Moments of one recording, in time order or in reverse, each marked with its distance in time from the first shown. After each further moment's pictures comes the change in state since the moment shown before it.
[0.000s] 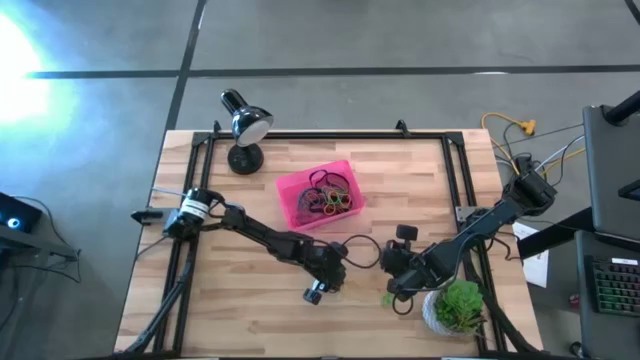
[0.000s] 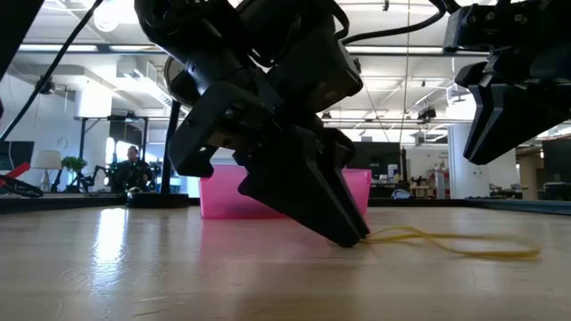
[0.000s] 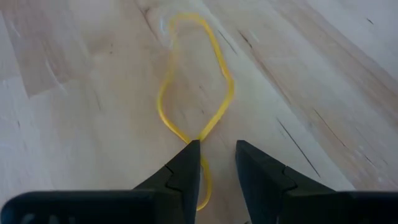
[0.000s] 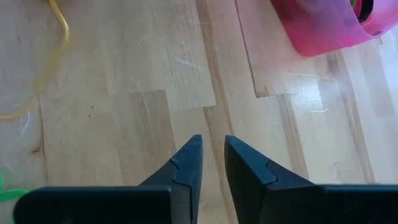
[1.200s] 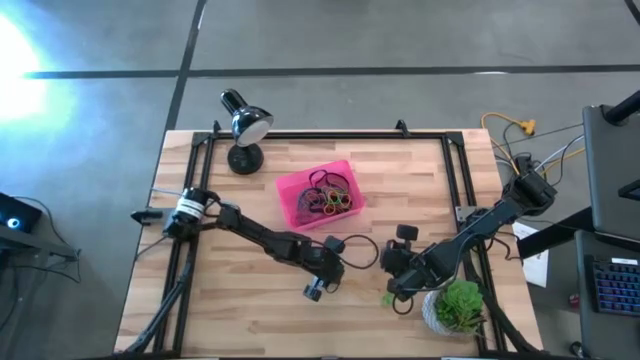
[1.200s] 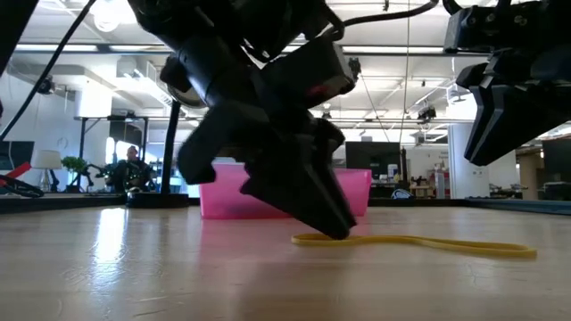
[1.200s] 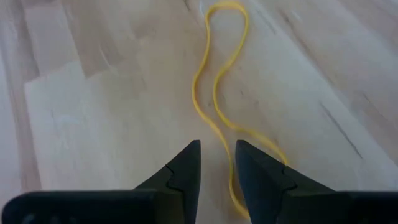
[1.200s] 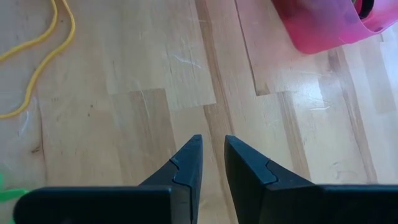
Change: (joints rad) left arm -0.013 -0.045 -0.013 -0.044 -0.160 0.022; right arm 0.000 0.000 -0.004 0.001 -0.003 0.011
